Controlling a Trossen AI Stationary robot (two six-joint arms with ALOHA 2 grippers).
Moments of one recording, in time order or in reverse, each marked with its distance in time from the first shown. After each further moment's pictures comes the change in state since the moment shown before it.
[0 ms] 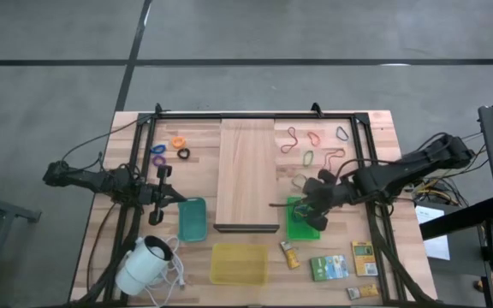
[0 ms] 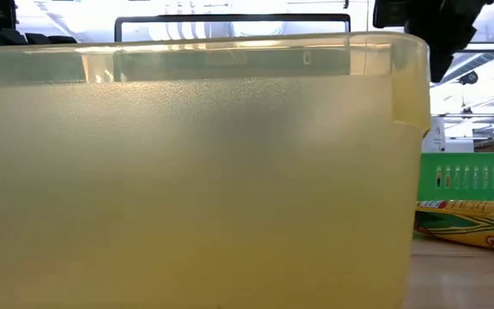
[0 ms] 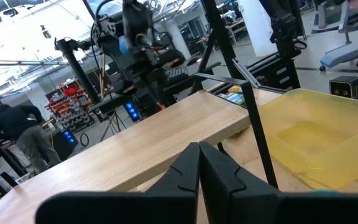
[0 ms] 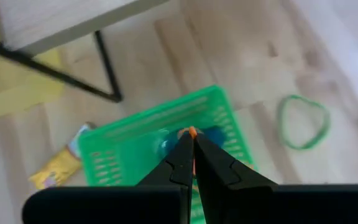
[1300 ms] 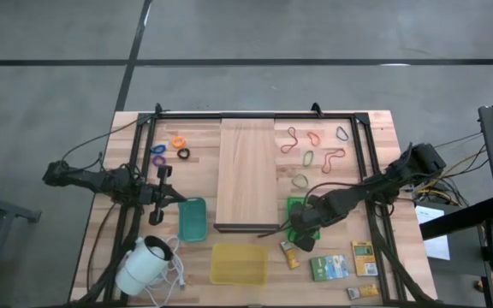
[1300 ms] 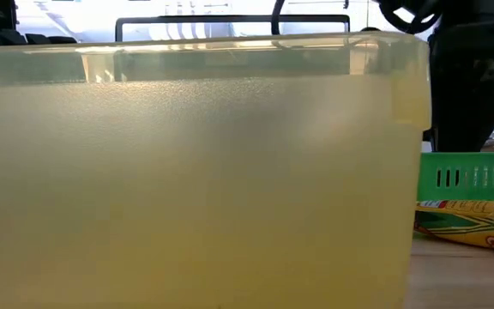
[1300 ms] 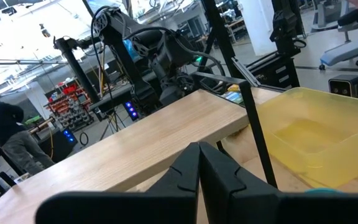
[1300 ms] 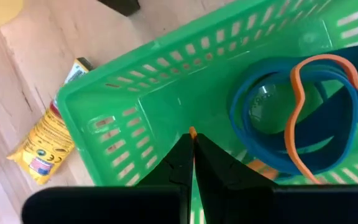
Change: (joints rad) left arm 0.000 0.005 0.000 0.000 0.000 0.000; right arm 0.053 0.358 -0.022 0.158 -0.219 0.193
